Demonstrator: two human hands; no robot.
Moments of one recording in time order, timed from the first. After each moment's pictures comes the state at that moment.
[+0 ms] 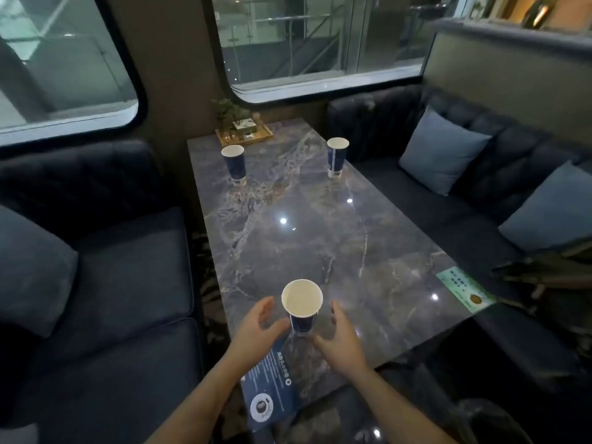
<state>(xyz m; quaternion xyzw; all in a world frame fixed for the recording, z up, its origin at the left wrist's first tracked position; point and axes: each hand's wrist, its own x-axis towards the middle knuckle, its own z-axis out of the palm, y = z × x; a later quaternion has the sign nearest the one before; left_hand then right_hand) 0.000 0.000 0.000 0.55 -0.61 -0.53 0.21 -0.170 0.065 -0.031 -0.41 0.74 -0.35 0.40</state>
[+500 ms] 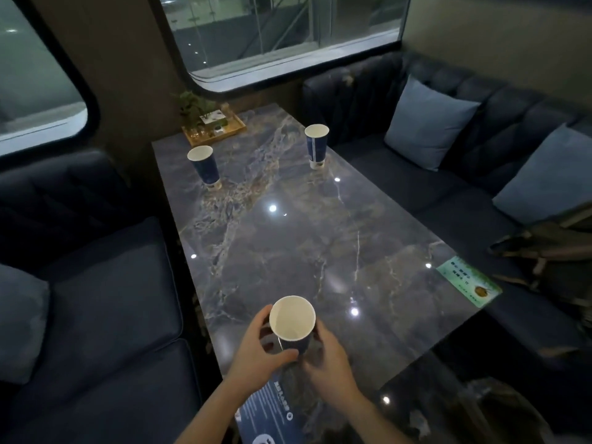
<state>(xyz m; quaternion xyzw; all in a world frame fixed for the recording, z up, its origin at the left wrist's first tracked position) -0.026 -0.045 -0.019 0.50 -0.61 -0.58 0.20 -0.168 0.034 -0.044 -0.39 0.69 -0.44 0.42</state>
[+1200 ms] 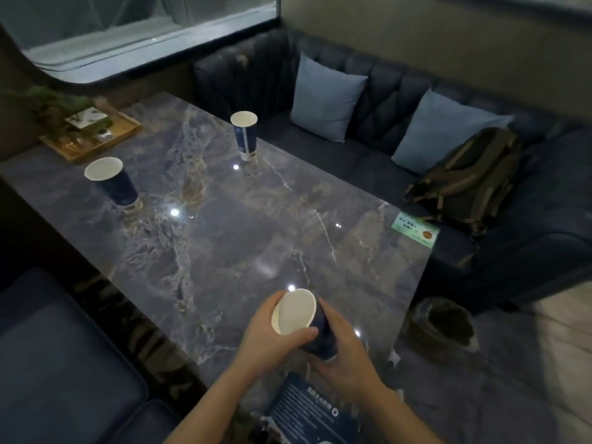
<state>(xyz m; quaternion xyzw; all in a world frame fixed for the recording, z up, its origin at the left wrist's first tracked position) -0.007 -0.152 -0.003 0.32 -0.72 -0.61 0.08 -0.102 -0.004 -0.027 -0.34 0.80 -0.41 0.25</state>
